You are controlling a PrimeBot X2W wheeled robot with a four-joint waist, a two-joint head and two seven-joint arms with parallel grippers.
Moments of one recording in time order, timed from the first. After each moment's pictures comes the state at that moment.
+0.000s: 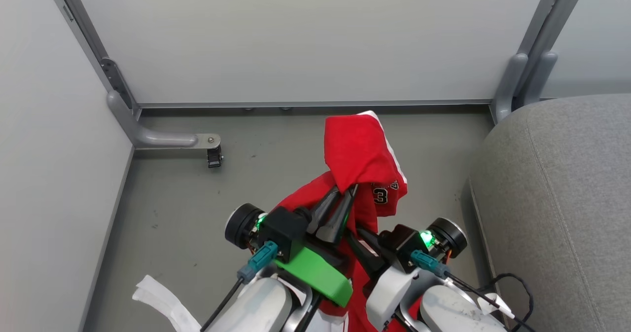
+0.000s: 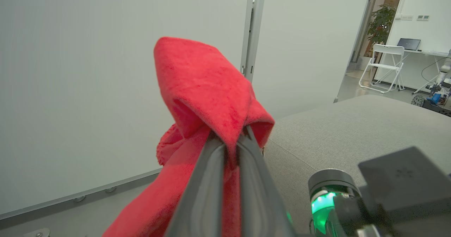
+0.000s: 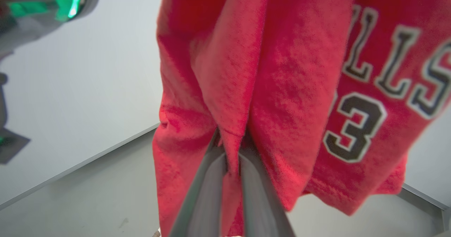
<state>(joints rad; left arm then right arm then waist) -0.35 0.05 -0.73 0.23 -0.42 -0.05 -0.26 -0.36 -0.05 0.62 0.46 0.18 0.13 -0.26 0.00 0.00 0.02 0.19</state>
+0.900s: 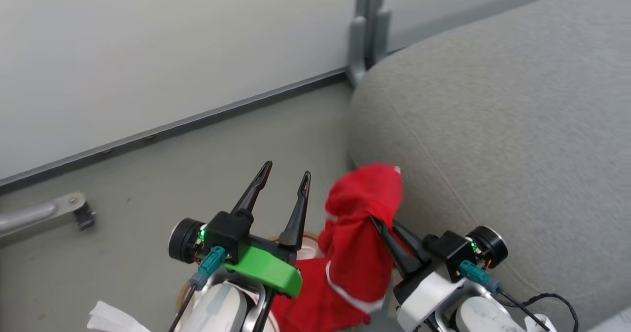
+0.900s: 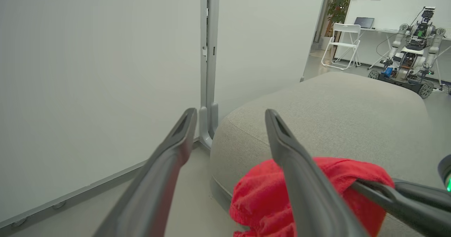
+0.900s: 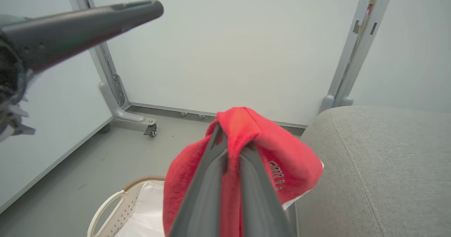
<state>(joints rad) -0.25 0.05 -0.48 0.25 -0.29 -0.06 -0.26 -0.21 -0.11 0.49 0.24 0.18 0.13 -0.26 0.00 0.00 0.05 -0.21</state>
